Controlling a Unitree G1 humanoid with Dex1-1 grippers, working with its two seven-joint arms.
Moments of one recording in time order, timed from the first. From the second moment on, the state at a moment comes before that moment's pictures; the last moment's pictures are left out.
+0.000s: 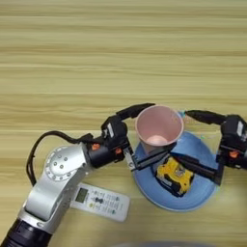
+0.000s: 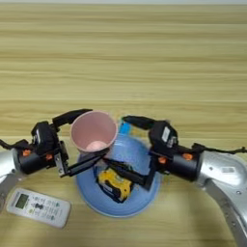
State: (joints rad) left arm 0.00 0.34 -0.33 -0.24 -0.34 -0.09 -0.82; right arm 0.15 -0.60 -0.06 -0.60 0.51 0.32 0.89
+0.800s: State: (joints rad) left arm 0.00 0.34 -0.29 -0.20 -0.32 -0.09 -0.85; right arm -0.07 -0.37 -0.28 -0.07 0.58 0.20 0.59
